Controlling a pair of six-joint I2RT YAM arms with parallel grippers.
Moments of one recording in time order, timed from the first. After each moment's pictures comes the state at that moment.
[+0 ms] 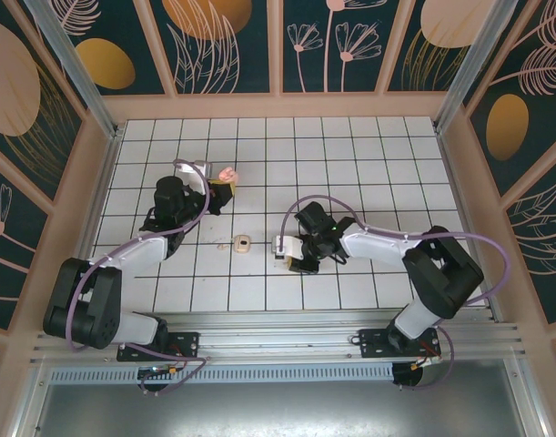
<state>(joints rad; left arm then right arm) -0.26 1.39 0.63 0.49 0.46 -0.33 0.77 1.59 0.84 -0.39 -0.37 -0.76</state>
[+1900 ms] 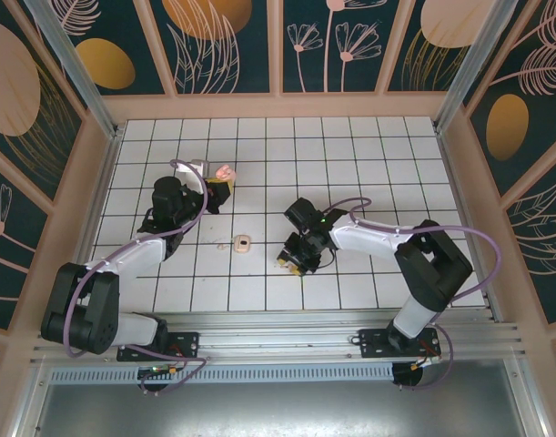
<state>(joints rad) -0.26 1.36 0.62 0.49 0.43 -0.33 0.81 1.65 0.98 -0.58 -0.37 1.36</state>
